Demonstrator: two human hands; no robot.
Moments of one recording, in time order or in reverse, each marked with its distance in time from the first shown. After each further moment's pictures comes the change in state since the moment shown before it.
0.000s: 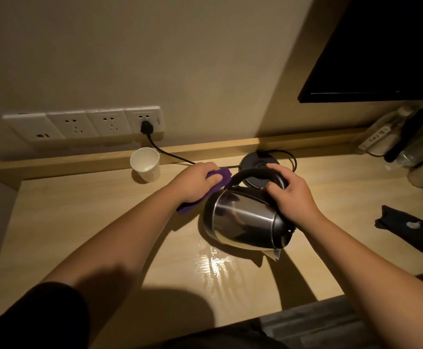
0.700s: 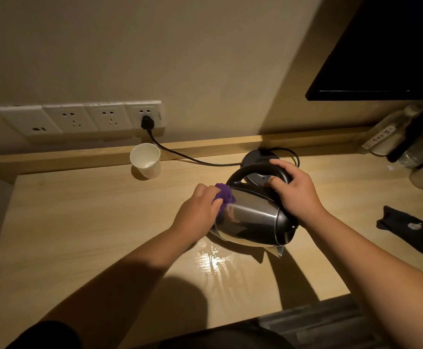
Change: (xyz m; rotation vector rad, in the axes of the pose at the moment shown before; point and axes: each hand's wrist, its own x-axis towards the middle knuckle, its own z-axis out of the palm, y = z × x) left_hand -0.043 -0.016 0.070 0.028 0.229 -0.035; right_hand 0.008 -0.007 0.003 0.080 0.023 0.028
